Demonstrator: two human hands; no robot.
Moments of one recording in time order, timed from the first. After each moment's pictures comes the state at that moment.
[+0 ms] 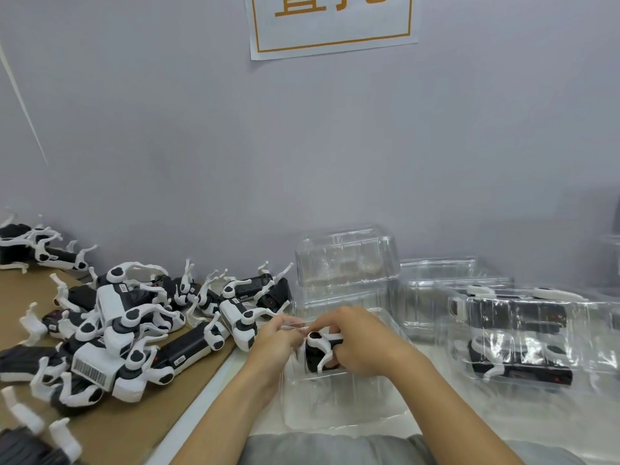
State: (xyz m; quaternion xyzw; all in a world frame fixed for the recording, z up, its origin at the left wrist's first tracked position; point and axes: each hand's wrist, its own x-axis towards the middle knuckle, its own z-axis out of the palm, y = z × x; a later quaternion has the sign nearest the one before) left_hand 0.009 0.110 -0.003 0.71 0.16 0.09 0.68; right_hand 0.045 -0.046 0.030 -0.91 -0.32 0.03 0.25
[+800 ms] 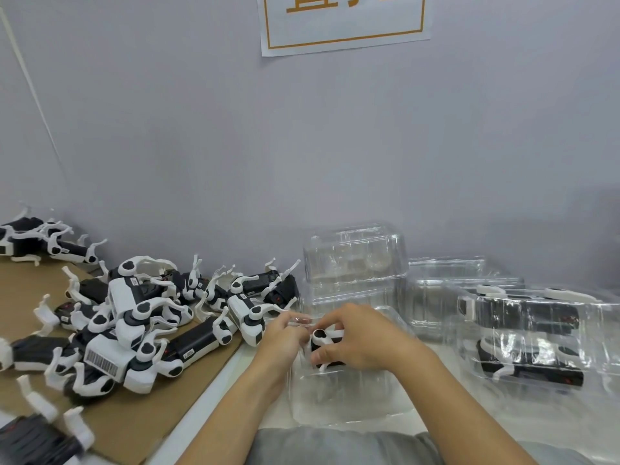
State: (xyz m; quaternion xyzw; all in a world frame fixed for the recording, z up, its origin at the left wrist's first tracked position) left_hand 0.010 0.110 -0.005 0.70 0.17 0.09 0.69; right_hand 0.038 -0.041 0.038 -0.92 -0.28 0.04 0.25
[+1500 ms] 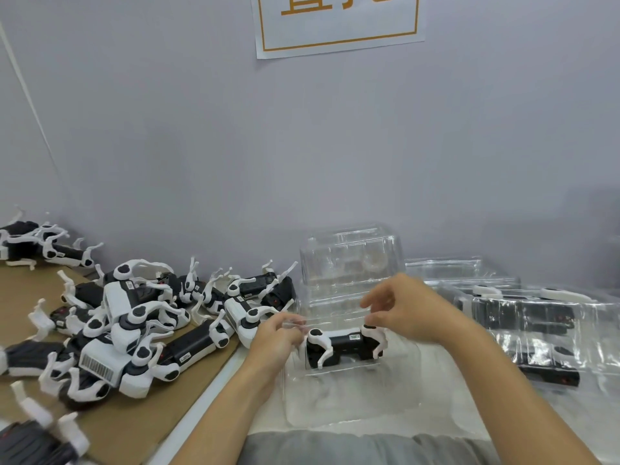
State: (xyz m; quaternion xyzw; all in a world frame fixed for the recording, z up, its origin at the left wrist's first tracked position) left_hand 0.023 0.125 -0.018 0.70 0.14 0.12 0.69; right_hand 0.049 -0.101 0.072 -0.92 -0.22 0.03 0.31
